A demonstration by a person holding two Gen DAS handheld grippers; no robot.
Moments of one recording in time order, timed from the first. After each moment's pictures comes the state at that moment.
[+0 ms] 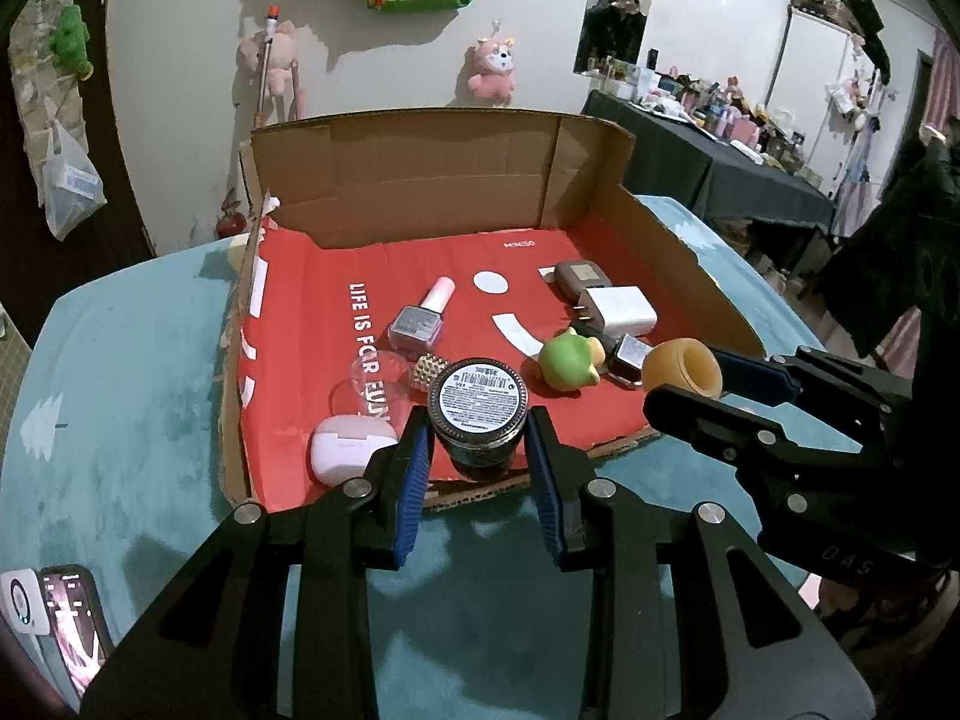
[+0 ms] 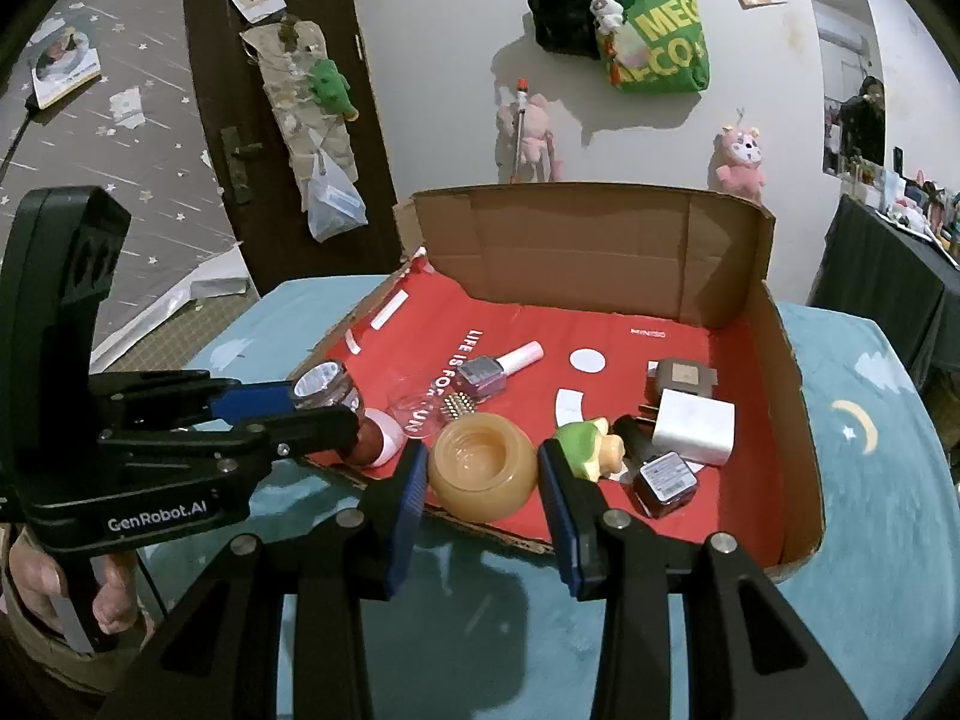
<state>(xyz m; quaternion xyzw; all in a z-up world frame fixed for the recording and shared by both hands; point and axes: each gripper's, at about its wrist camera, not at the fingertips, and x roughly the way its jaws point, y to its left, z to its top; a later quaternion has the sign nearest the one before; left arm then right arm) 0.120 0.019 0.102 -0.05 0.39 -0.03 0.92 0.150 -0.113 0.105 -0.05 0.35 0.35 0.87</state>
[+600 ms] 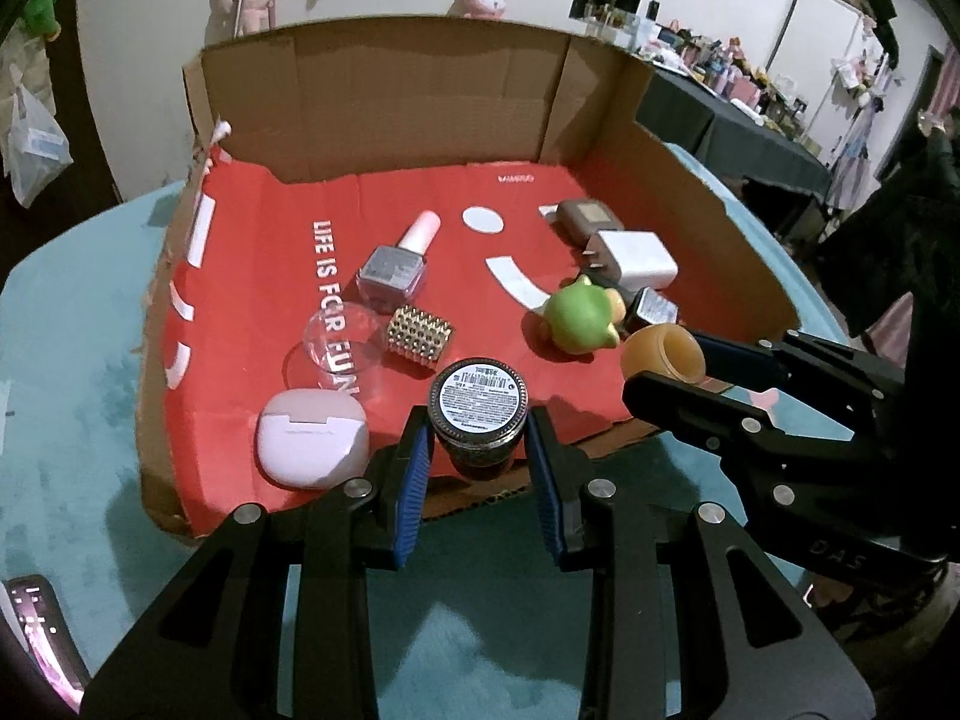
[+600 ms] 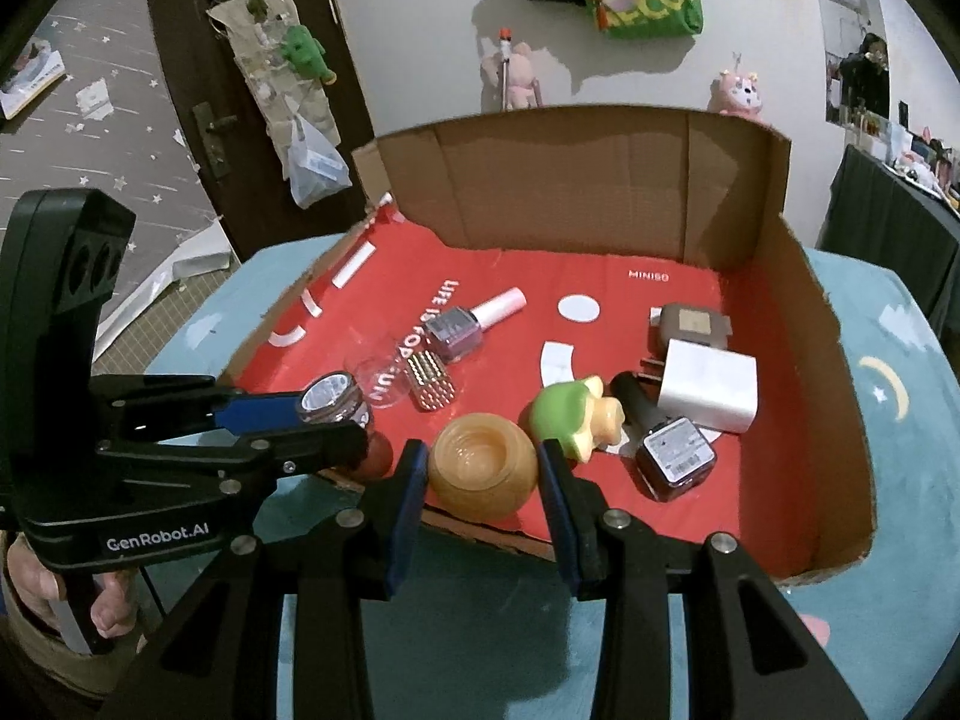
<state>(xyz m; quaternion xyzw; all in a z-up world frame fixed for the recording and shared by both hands) 0.159 0.021 0.058 -0.06 0.46 -0.06 0.88 0.184 -0.106 0.067 -0.04 0.41 0.34 0.85</state>
